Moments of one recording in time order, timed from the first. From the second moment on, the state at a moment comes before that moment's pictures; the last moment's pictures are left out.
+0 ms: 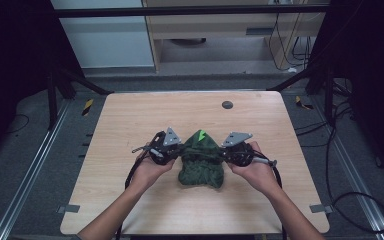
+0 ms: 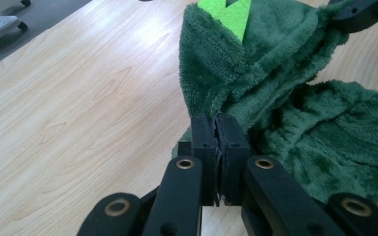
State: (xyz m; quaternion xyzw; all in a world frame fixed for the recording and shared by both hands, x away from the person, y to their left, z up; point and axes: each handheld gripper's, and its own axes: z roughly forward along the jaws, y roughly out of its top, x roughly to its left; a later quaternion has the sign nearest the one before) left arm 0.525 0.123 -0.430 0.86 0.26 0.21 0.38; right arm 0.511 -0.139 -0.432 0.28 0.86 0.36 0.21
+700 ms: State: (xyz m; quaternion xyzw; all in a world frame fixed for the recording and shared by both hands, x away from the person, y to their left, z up) left arm 0.503 0.128 -0.444 0.87 0.25 0.19 0.38; right arm 0.488 -0.140 -0.440 0.26 0.87 0.36 0.21
